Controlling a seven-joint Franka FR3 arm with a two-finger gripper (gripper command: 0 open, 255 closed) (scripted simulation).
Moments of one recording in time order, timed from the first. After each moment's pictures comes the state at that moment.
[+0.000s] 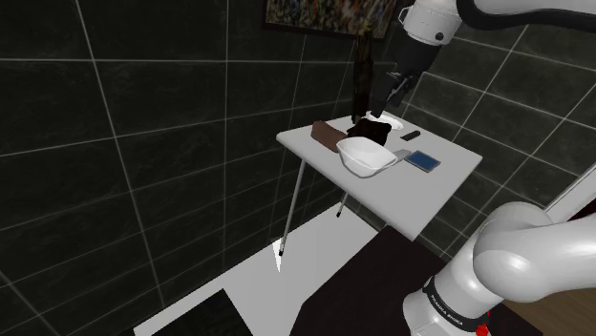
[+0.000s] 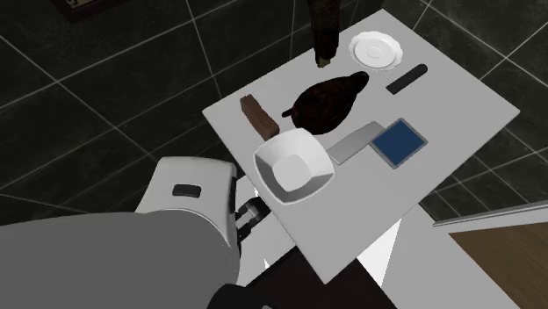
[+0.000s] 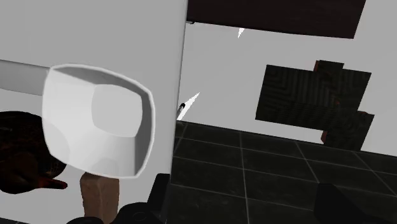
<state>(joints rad) -0.01 -0.75 0.07 -2.30 -0.08 1.69 0.00</state>
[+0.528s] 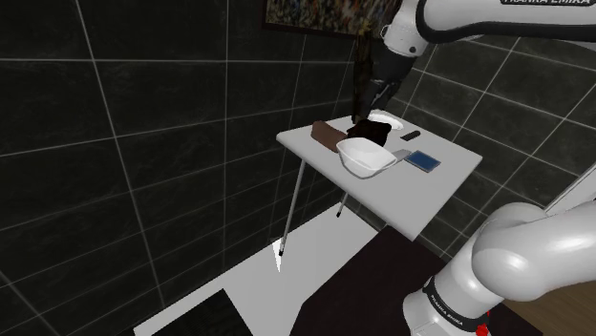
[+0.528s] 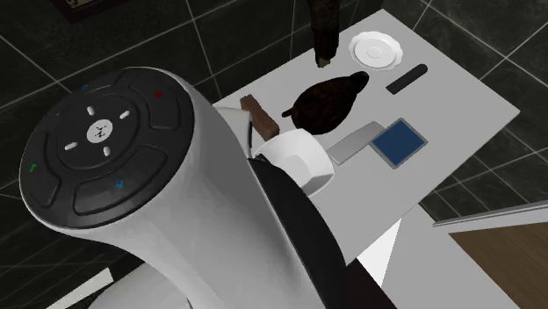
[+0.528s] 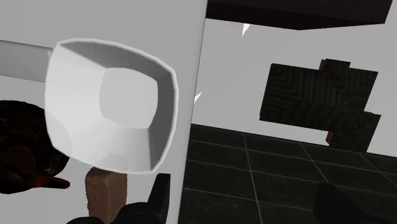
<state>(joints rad) -0.03 -0.59 -0.02 -2.28 -0.10 1.81 -0.09</state>
